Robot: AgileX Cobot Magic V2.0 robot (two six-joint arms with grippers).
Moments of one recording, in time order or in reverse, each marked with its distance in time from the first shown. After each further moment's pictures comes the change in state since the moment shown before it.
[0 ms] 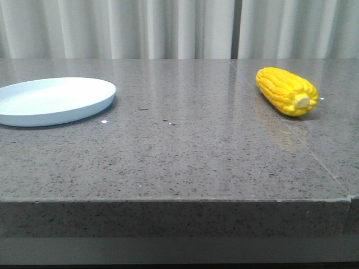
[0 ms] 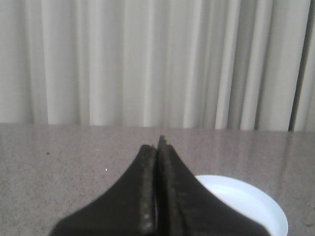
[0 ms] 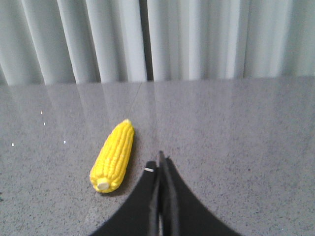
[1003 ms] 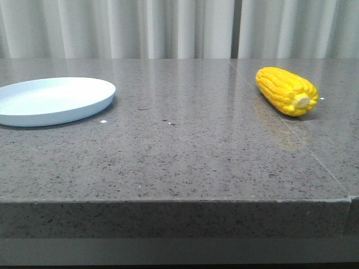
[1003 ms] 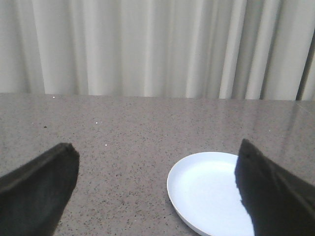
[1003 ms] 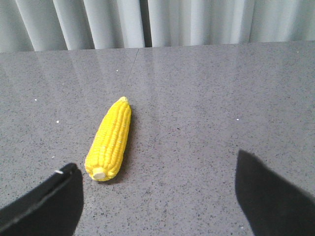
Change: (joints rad) left arm 0.000 0.155 -0.058 0.000 0.017 0.000; right arm 0.000 0.202 -0.103 0.000 0.041 0.000
